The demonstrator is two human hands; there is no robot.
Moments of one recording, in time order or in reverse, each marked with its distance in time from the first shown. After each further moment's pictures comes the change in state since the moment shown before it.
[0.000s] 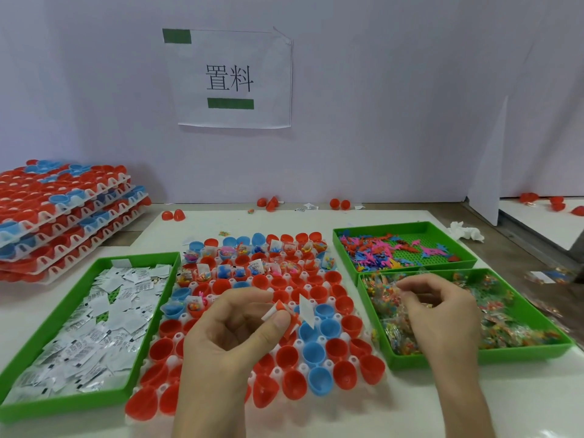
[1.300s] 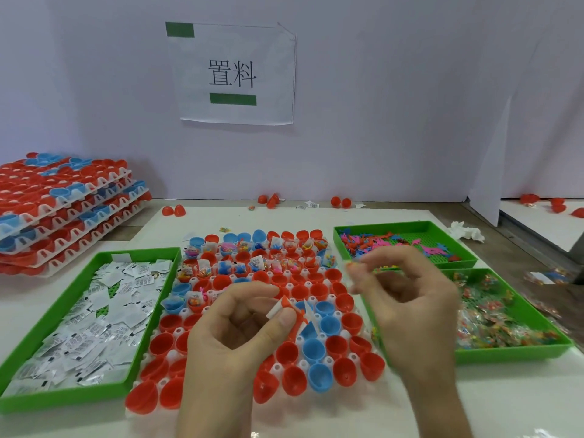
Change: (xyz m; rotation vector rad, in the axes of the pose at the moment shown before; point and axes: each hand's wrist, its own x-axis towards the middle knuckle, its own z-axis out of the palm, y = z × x) left_hand -0.006 0.003 0.004 -0.110 -0.017 0.046; right_hand -0.035 -0.069 0.005 0.490 -0.156 -0.259
